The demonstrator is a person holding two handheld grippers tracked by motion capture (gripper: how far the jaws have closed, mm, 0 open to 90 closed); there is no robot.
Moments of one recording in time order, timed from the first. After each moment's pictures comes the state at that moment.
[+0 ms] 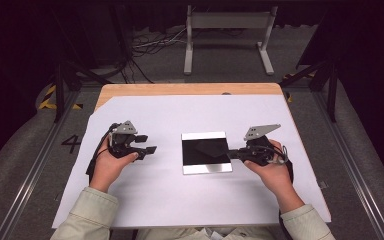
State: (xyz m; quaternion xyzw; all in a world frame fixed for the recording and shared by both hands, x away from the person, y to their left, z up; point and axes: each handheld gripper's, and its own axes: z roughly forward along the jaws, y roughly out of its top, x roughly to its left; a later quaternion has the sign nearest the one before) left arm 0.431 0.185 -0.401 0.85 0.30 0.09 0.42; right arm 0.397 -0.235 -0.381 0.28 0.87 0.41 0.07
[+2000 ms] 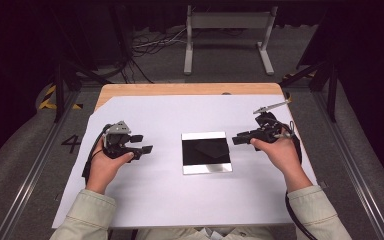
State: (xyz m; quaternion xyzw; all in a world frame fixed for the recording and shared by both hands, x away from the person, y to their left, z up) left arm 0.427 0.199 -0.401 0.84 0.32 0.09 0.43; right arm 0.449 -0.260 -0.356 0.42 0.82 0.39 -0.02
